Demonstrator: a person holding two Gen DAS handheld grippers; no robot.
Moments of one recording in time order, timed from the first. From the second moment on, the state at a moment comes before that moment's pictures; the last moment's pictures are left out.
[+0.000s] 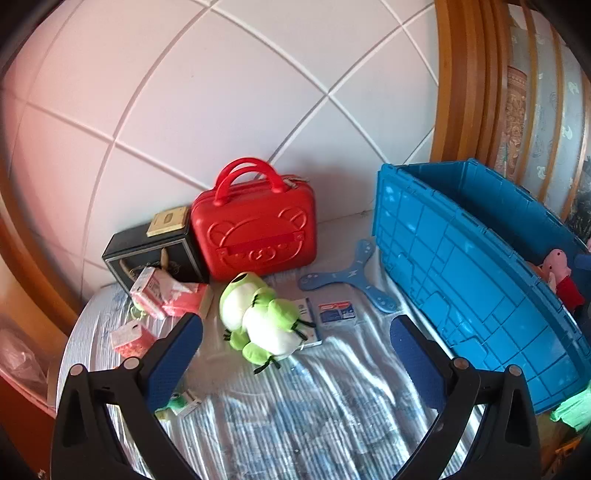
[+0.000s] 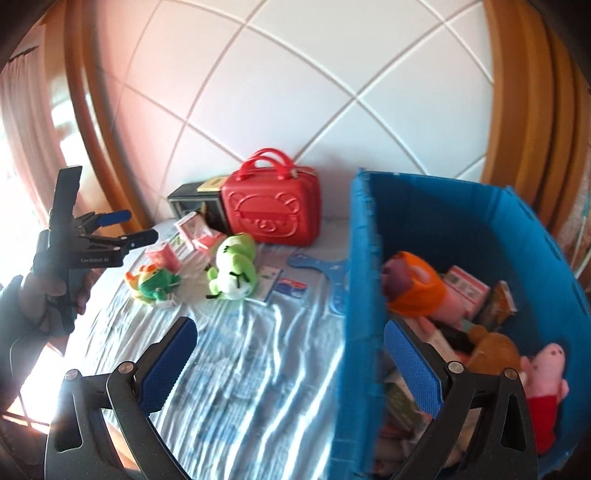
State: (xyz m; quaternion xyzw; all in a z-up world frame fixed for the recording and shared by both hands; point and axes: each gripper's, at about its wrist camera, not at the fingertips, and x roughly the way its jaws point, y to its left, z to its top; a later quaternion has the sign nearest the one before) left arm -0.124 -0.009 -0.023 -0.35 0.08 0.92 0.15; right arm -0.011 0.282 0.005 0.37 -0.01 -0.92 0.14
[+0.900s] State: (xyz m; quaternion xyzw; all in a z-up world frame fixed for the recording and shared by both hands) left arm -0.214 -0.247 -0.216 -0.45 0.12 0.88 0.09; right arm -0.213 0.048 -0.179 0.48 0.06 -0.86 0.17
